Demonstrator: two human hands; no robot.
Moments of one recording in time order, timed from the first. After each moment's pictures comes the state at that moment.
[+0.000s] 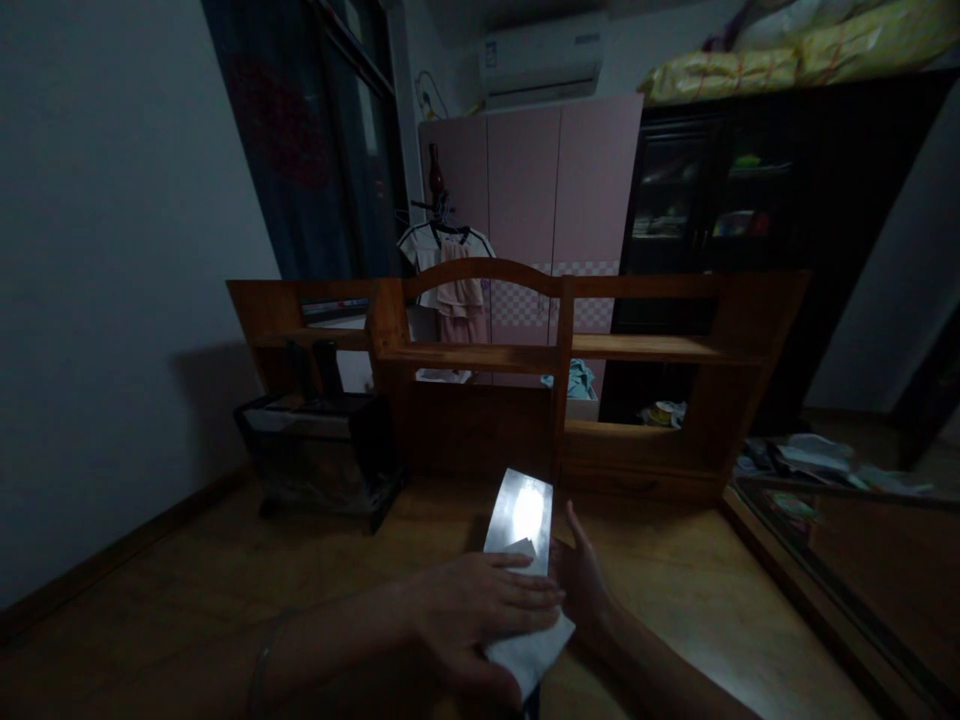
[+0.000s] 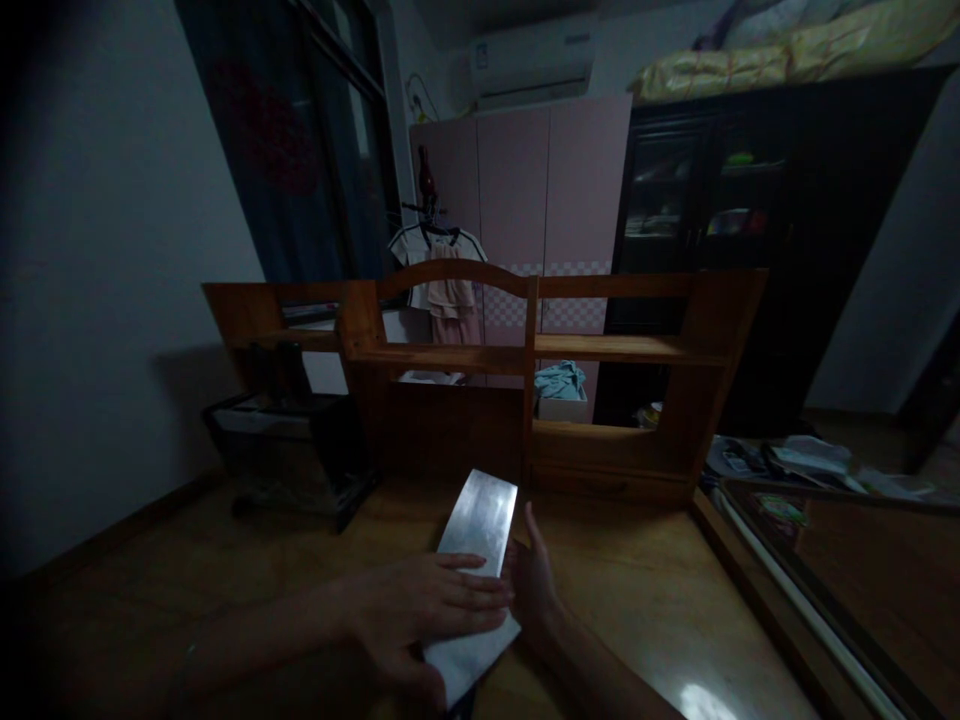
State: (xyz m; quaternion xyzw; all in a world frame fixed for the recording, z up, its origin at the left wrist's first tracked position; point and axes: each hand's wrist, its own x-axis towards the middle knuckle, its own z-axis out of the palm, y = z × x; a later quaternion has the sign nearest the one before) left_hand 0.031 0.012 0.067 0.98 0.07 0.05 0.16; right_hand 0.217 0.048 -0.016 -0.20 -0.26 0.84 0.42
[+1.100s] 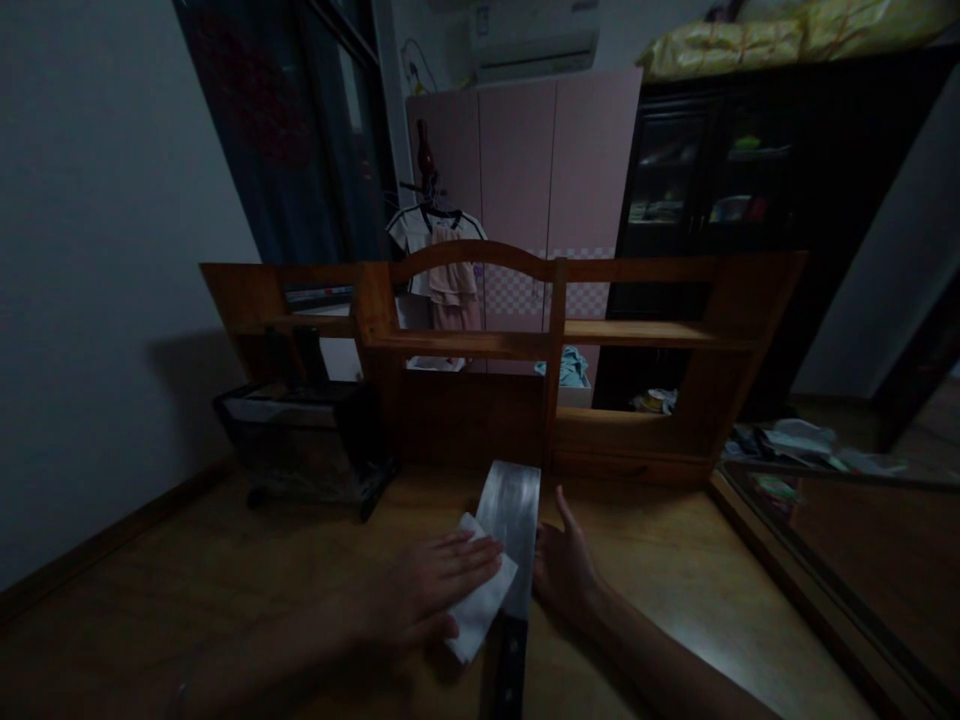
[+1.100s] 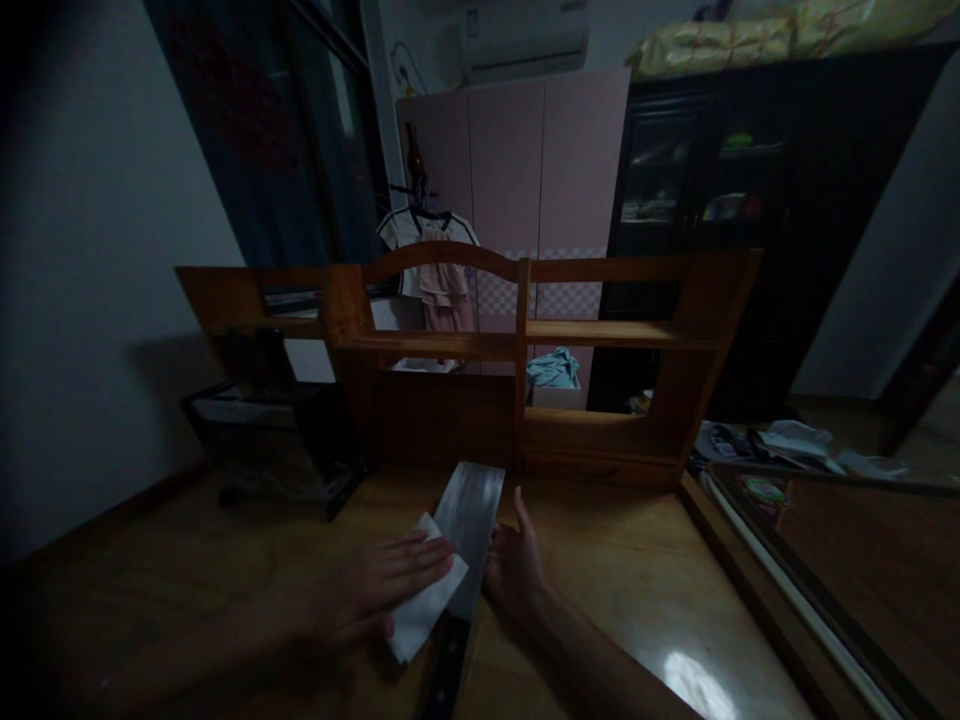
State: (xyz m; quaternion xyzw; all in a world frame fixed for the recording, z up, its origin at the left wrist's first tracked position) left_hand -0.023 0.011 0.024 0.98 0.19 0.08 0.06; right_hand 0.215 0.044 -0.014 -0.13 -0.20 0.88 0.41
